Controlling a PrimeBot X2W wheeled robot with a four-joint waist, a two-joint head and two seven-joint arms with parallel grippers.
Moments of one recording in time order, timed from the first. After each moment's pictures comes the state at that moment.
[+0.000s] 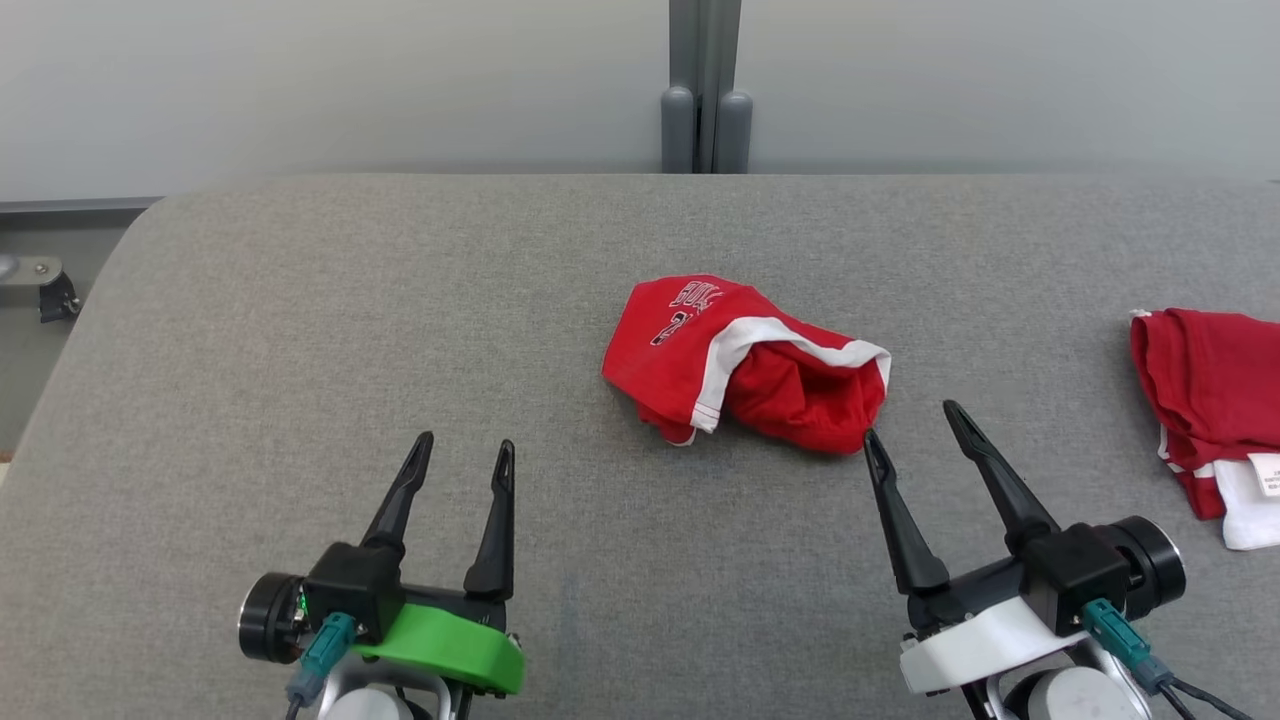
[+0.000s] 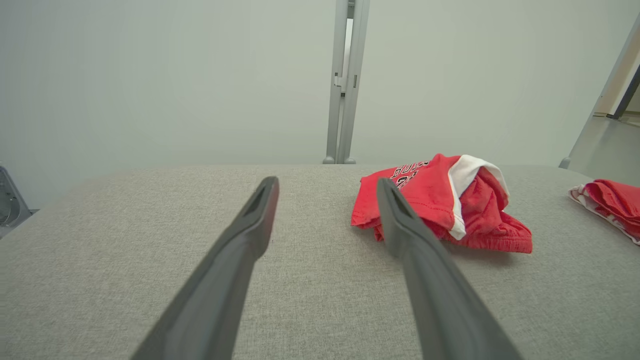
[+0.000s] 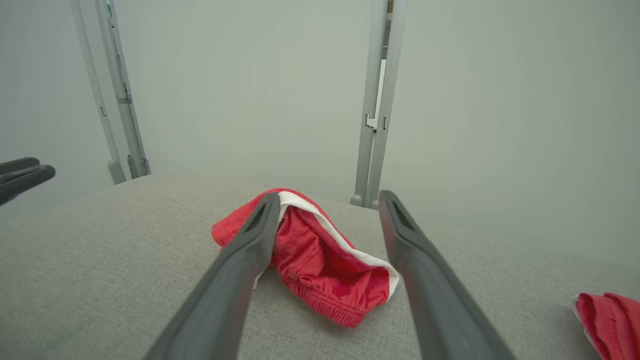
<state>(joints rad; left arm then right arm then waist) -0.09 0.11 -0.35 0.16 -0.28 0.03 -0.26 0.01 -0.06 0.15 0.00 -0.01 0.13 -0.26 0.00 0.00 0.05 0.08</state>
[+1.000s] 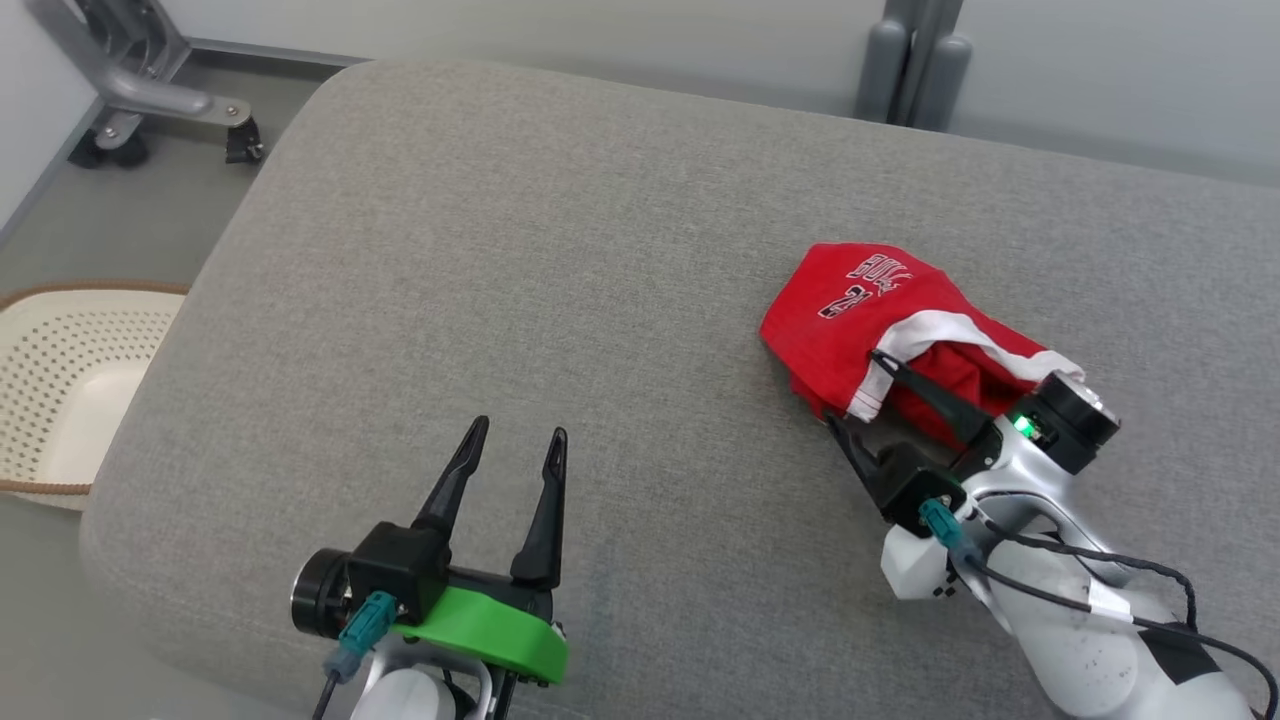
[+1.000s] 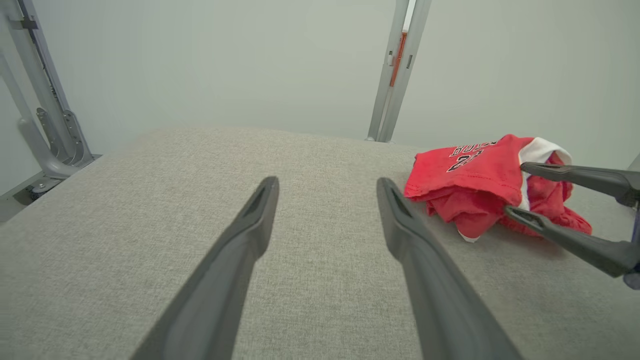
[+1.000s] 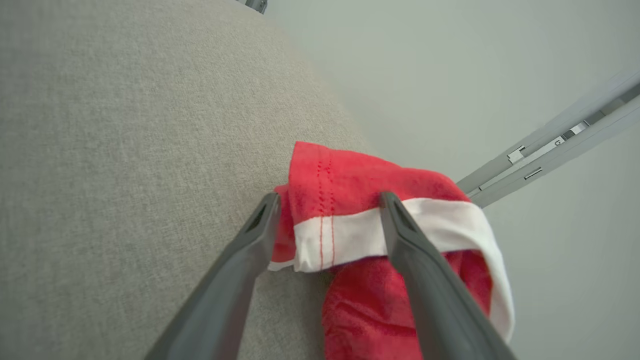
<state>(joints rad) -0.13 0.05 -0.36 0.20 -0.28 -0.03 -0.26 -0.38 -0.21 0.34 0.48 -0.45 0.13 -0.26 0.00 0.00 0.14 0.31</state>
